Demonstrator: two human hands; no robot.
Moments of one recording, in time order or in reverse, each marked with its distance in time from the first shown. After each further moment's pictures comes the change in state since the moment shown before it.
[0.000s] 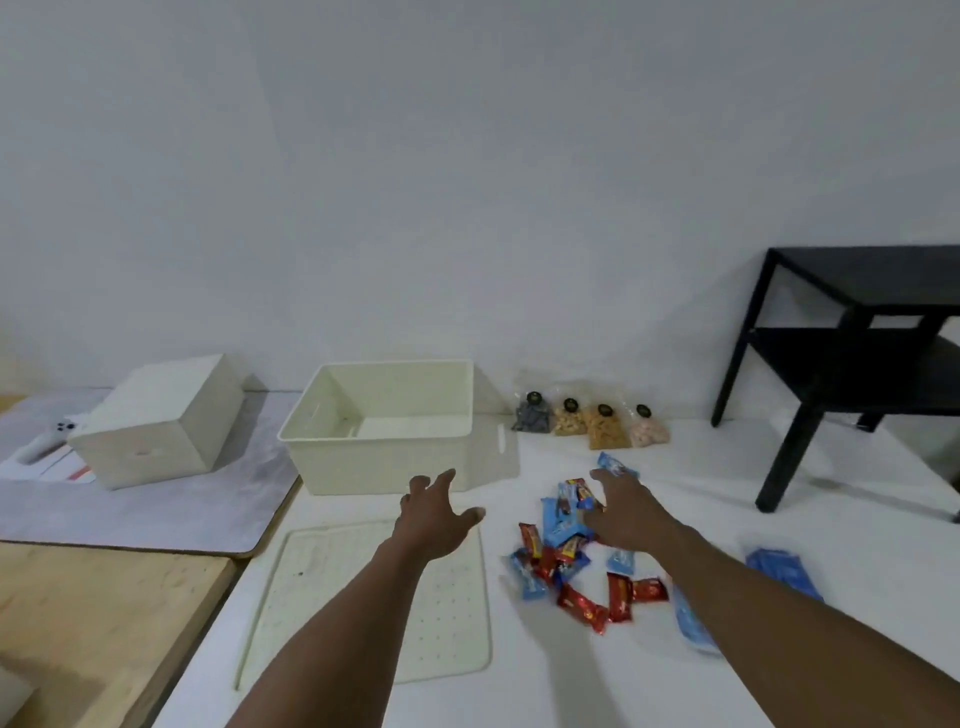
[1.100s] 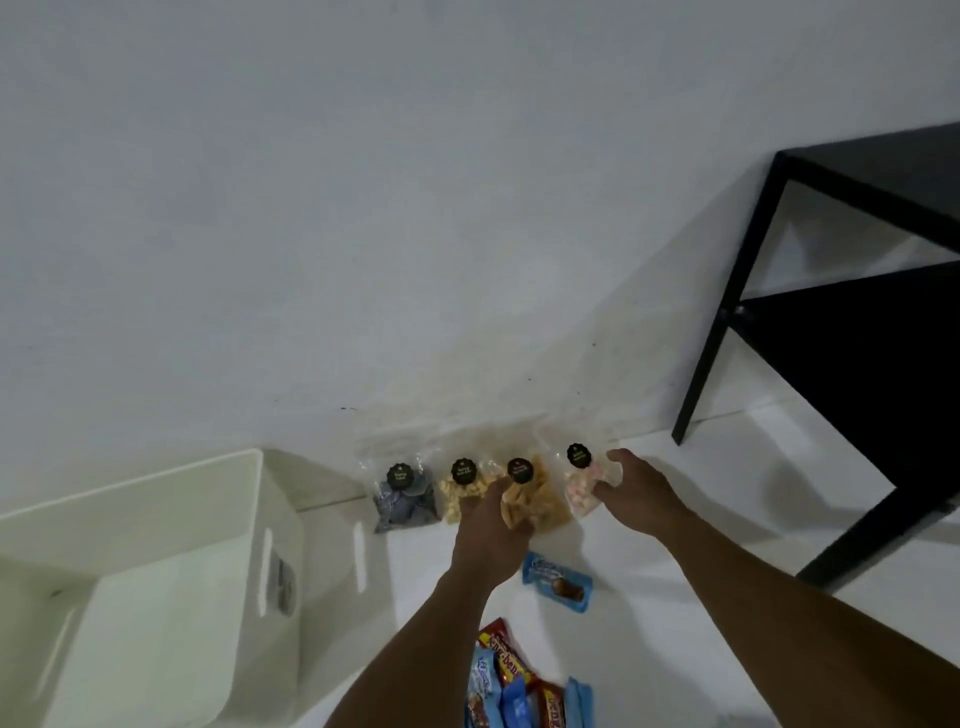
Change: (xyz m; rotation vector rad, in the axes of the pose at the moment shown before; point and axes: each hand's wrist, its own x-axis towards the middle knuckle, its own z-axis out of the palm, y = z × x) left_hand 0.373 0.201 0.214 -0.145 -0.249 0.160; right_hand 0.347 0.209 -0.062 0.445 0.158 0.394
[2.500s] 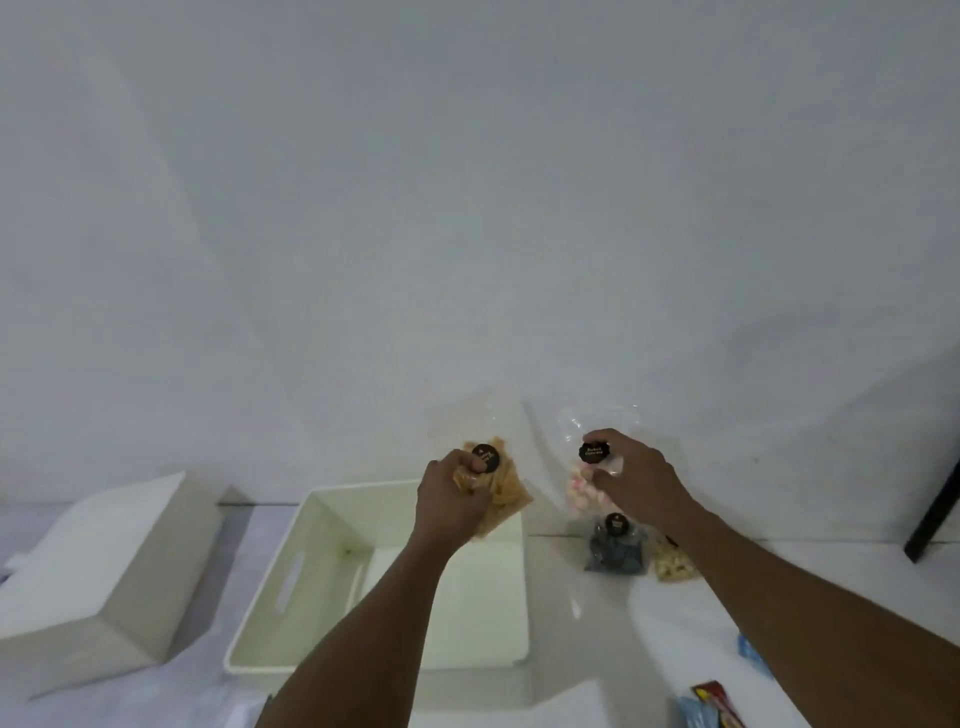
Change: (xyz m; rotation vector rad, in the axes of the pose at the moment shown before) left_hand -0.131 -0.092 -0.313 -0.236 0.586 0.033; right_hand -0.115 -0.268 0.087 0.034 0.005 -0.608
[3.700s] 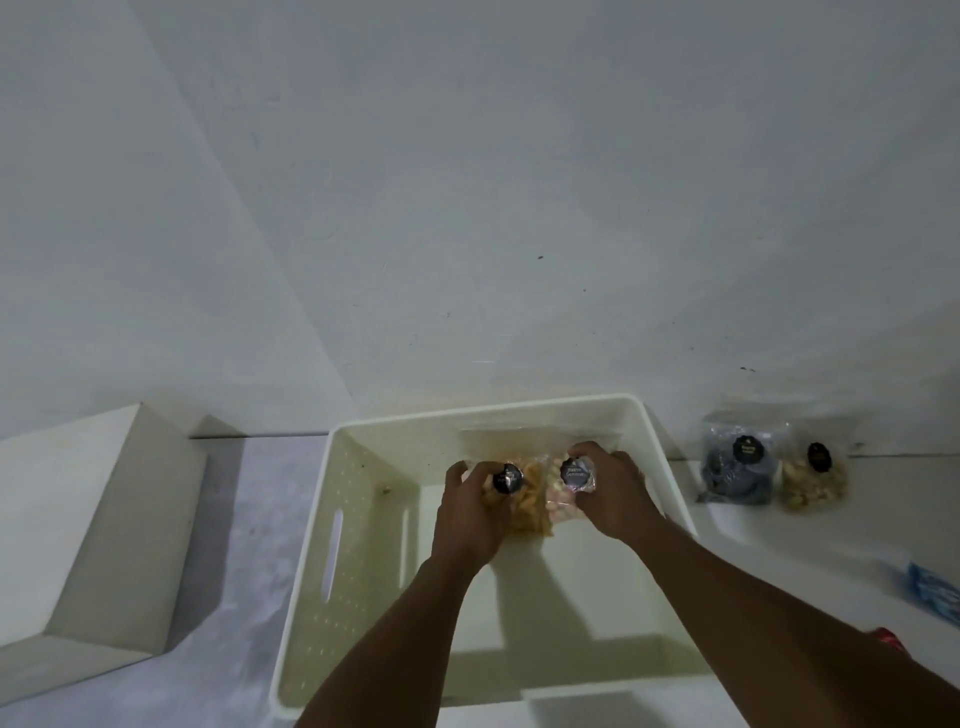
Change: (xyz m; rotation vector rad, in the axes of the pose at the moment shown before) left_hand 0.081 -0.255 -0.003 0.209 -0.284 -0.063; right_hand 0.053 0.020 0.281 -0.075 -0.120 0.268
